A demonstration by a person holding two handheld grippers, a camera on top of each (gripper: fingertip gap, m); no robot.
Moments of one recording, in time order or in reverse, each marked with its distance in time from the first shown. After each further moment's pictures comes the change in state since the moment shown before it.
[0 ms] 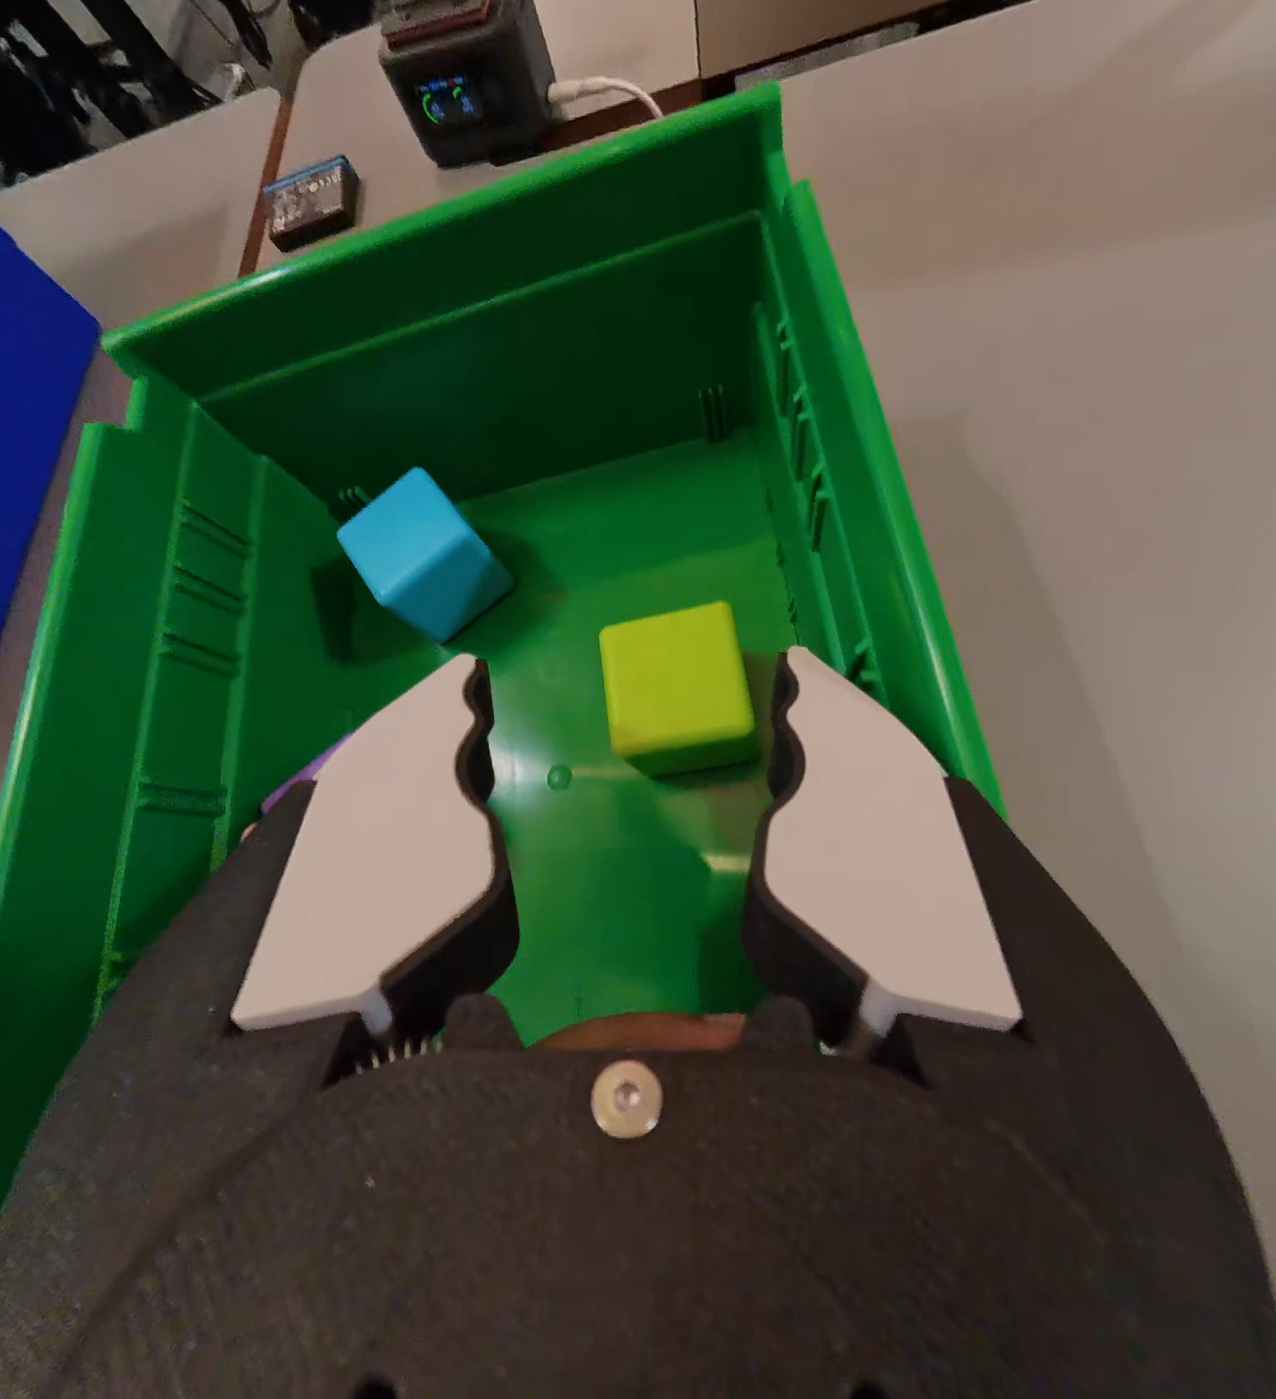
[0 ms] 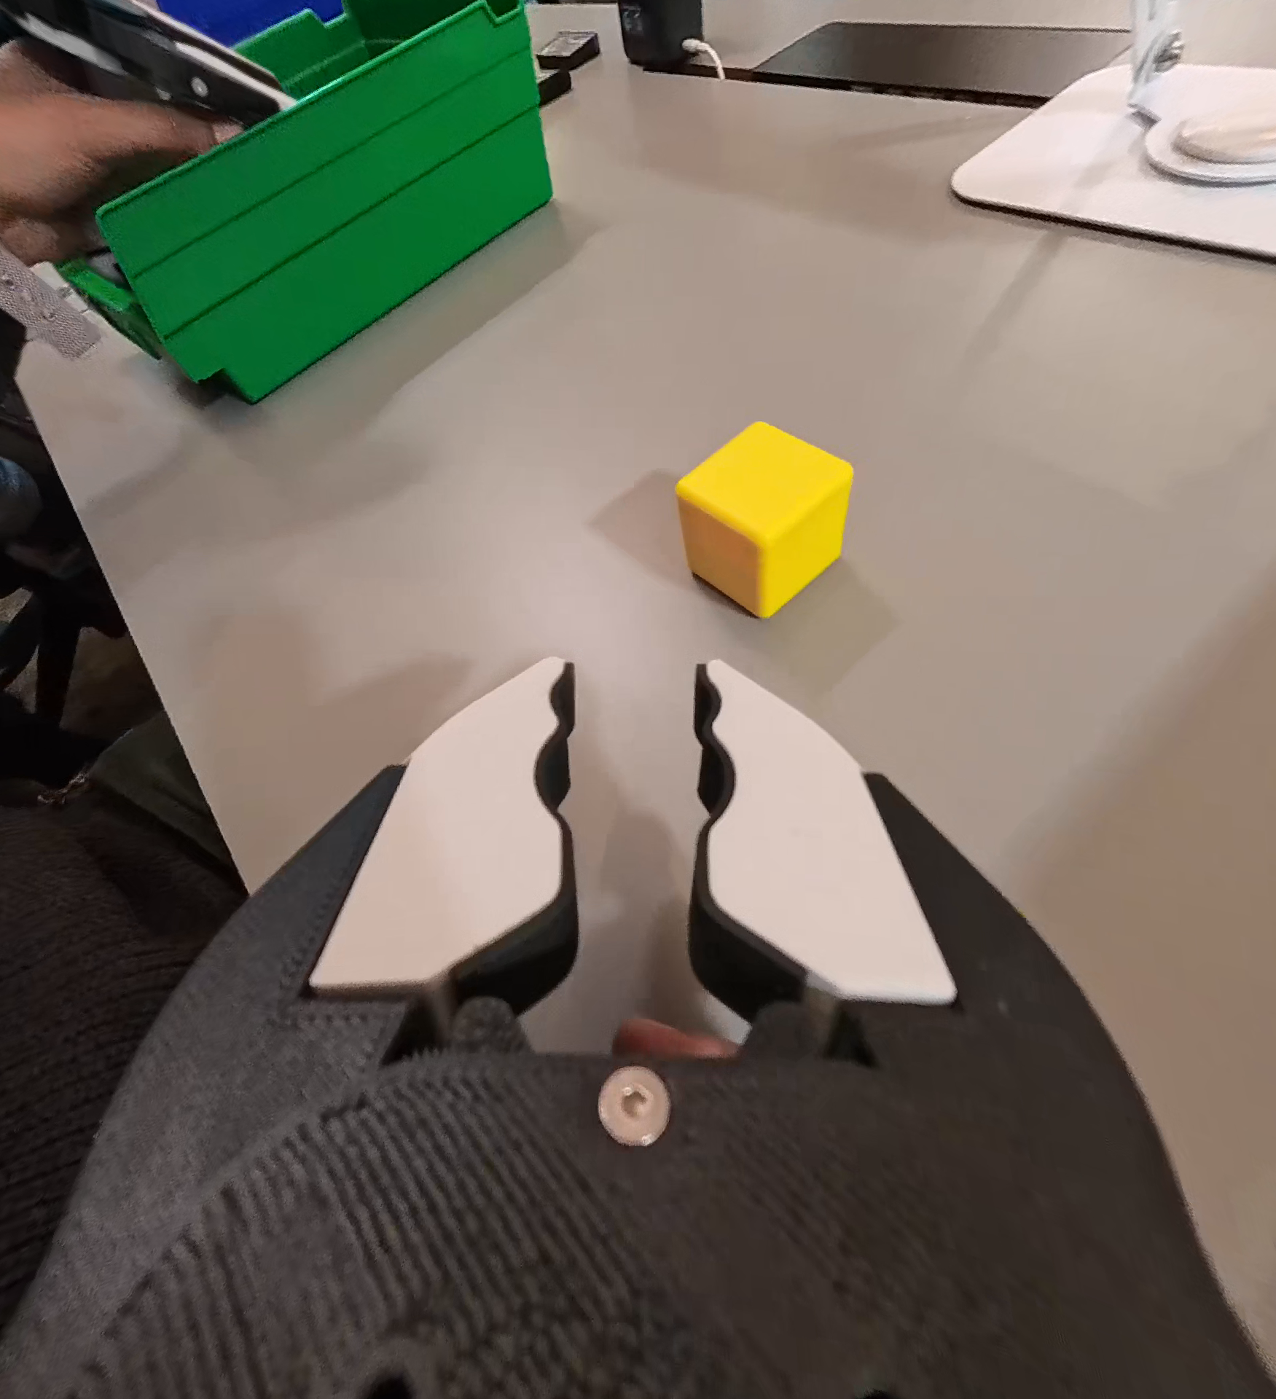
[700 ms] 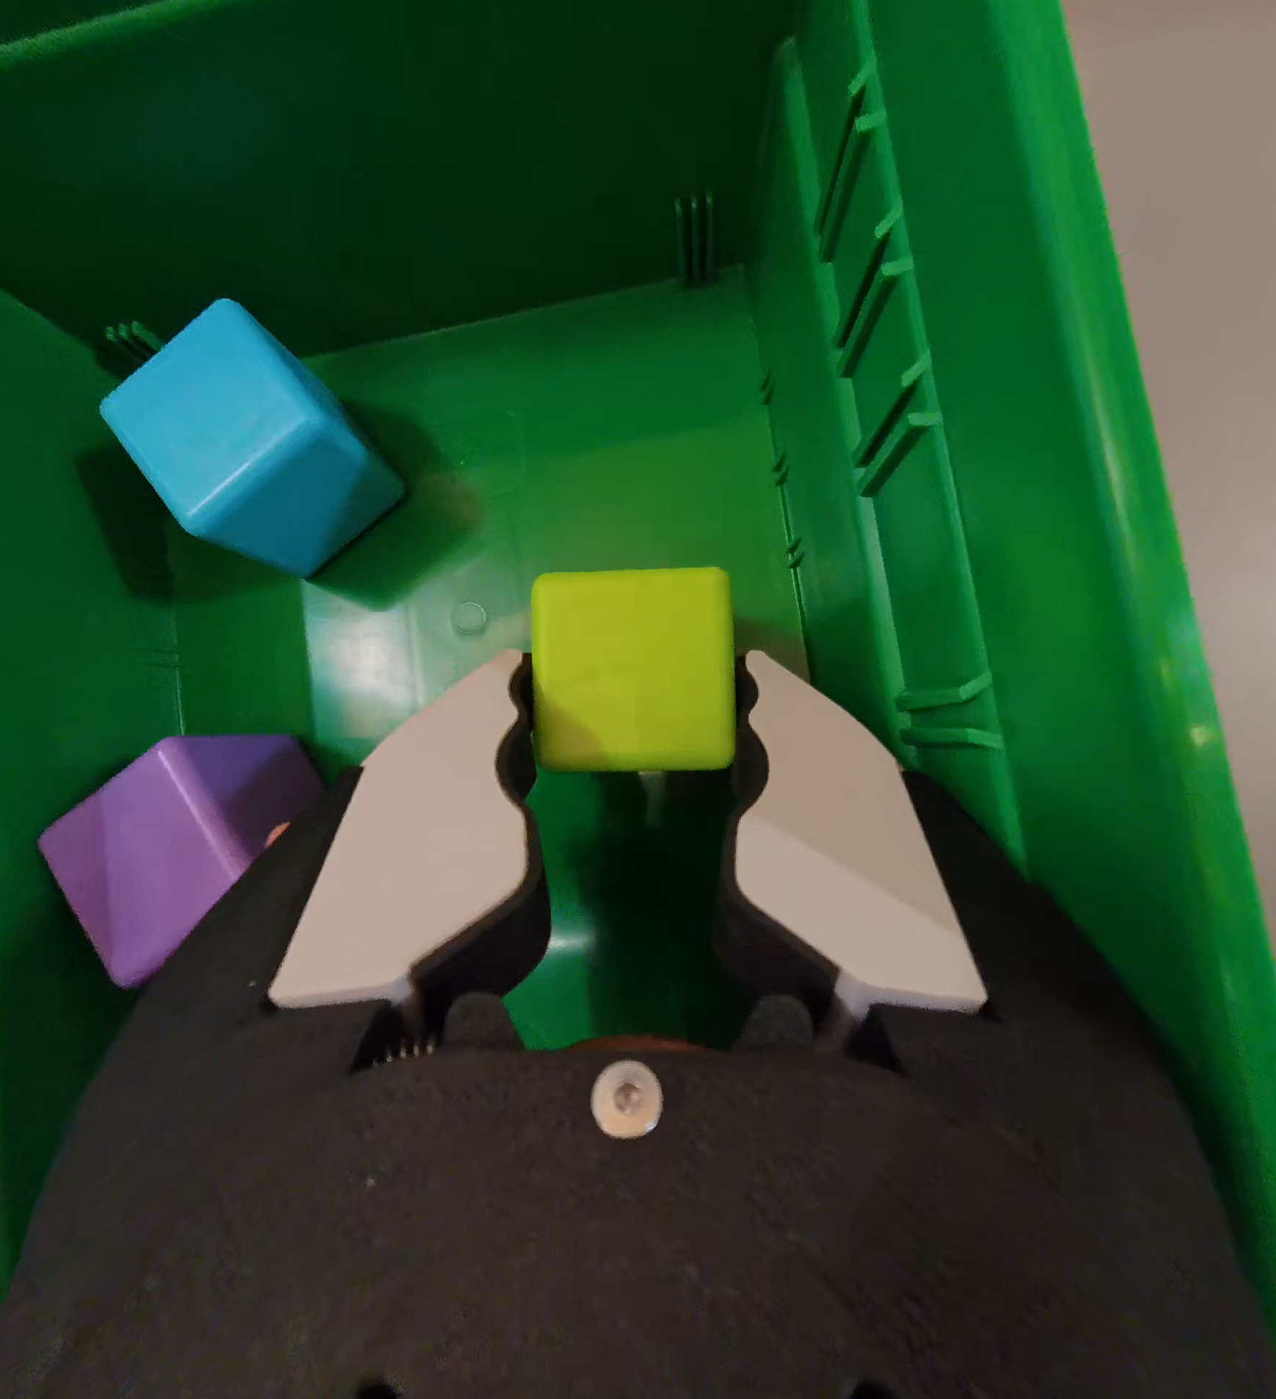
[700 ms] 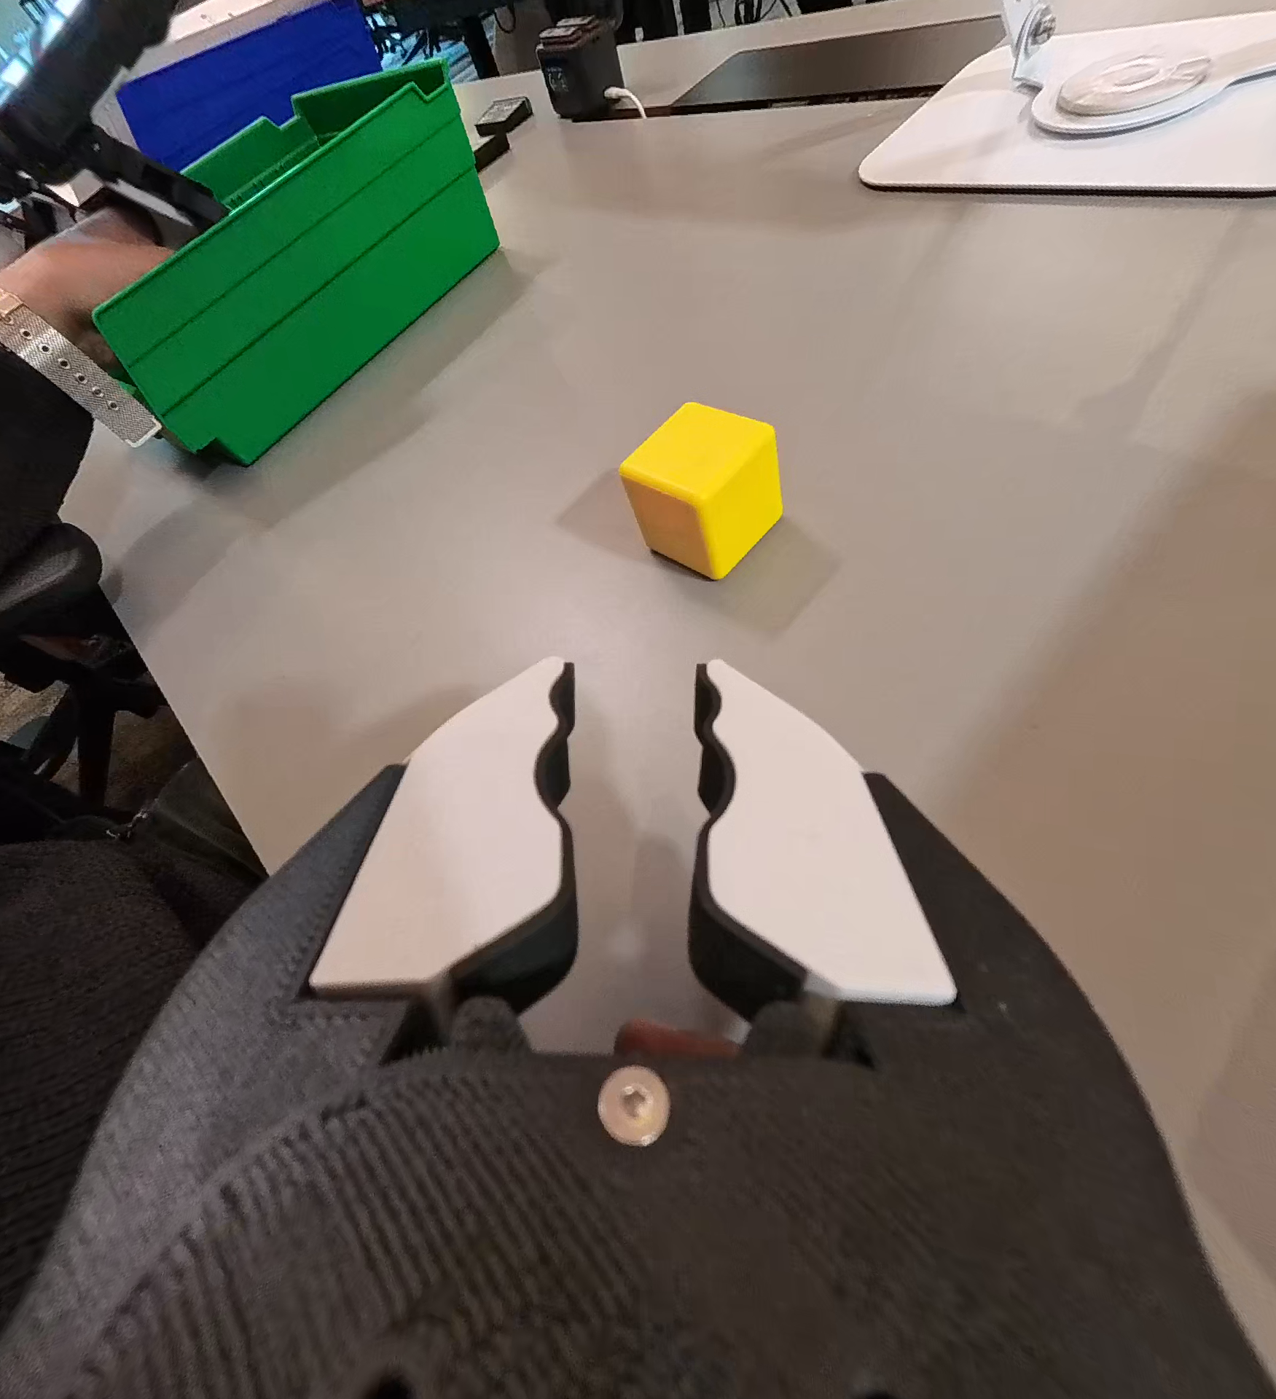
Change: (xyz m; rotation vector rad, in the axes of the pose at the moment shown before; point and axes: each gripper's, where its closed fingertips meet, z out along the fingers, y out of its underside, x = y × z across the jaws) left arm 0.012 0.034 0.040 -0.223 0.120 -0.076; right arm 0.013 0.005 -0.022 0.044 0.040 0.124
